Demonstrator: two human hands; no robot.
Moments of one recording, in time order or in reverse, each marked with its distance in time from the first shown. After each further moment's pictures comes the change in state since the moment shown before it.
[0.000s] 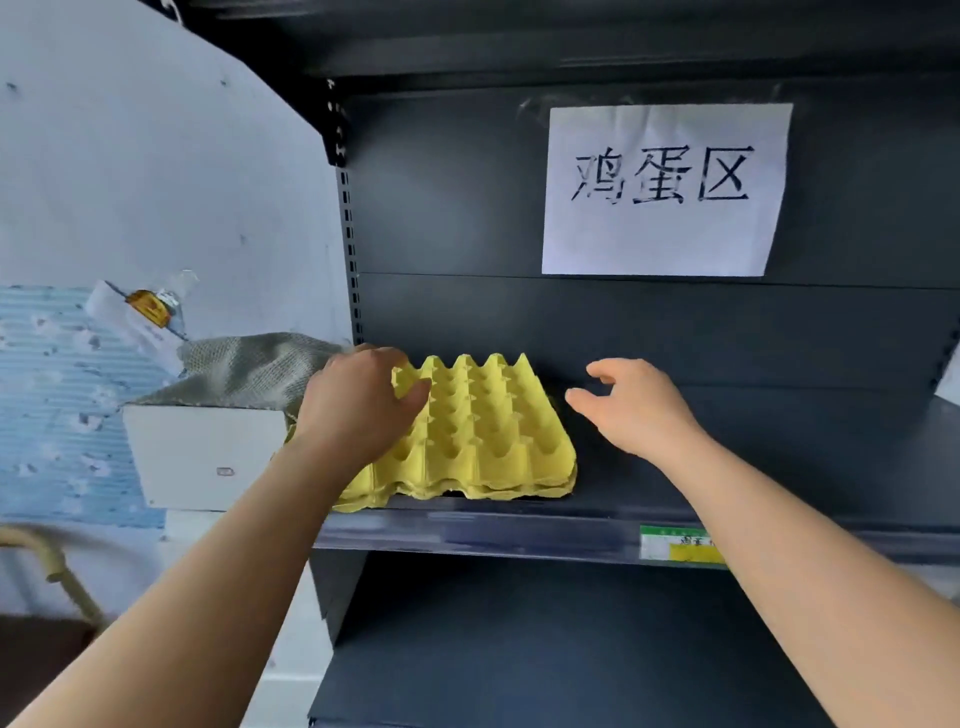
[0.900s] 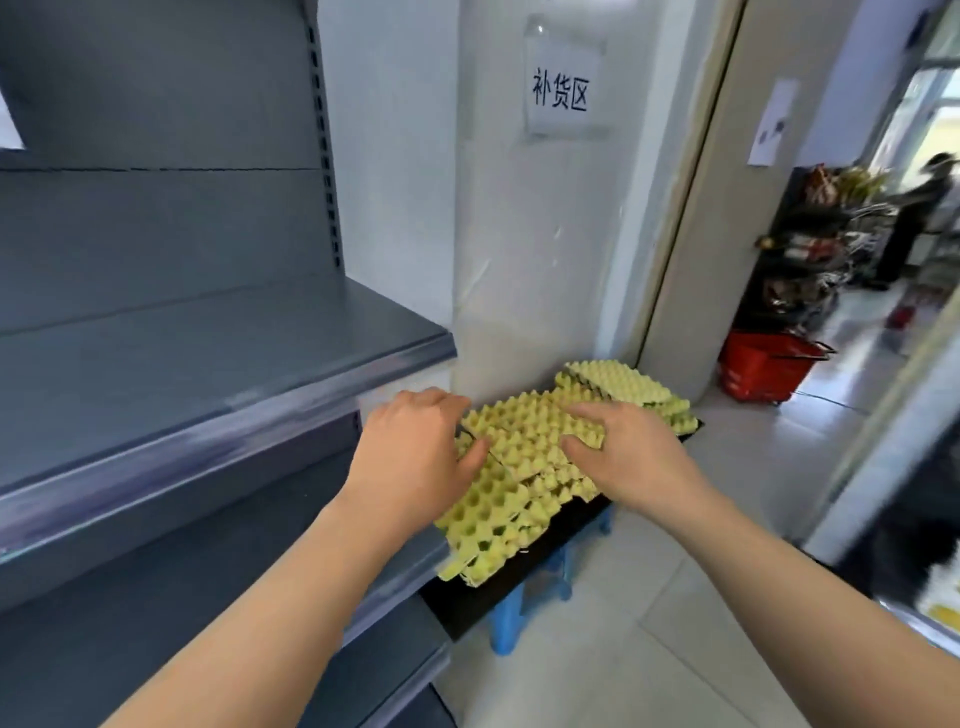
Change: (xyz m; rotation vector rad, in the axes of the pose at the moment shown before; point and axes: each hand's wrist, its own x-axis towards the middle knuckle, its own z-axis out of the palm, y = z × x) left_hand -0.203 0.522 0.187 -0.446 -0.388 0.873; right_hand -0.244 0.417 -0.277 -0.421 0.207 0.544
